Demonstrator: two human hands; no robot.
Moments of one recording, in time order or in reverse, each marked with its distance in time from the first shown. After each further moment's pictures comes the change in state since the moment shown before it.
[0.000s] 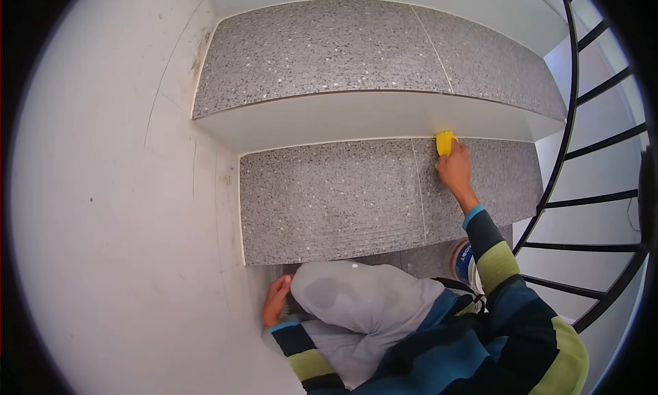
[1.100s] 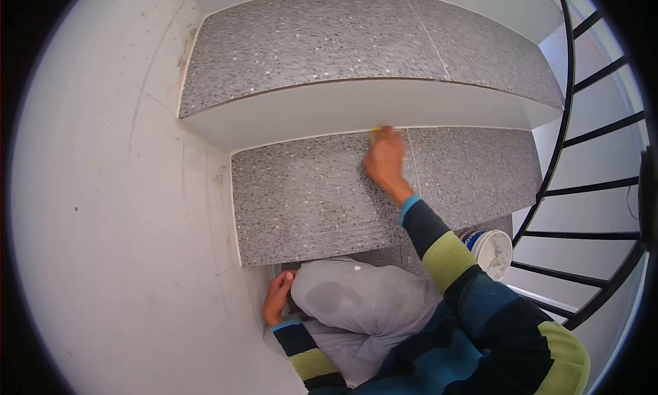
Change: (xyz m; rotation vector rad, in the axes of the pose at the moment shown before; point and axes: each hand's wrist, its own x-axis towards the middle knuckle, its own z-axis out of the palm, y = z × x) left_hand 0.004 0.011 0.007 0.031 -0.034 0.028; right_hand -0.016 -0.140 0.051 0.180 0.014 -0.071
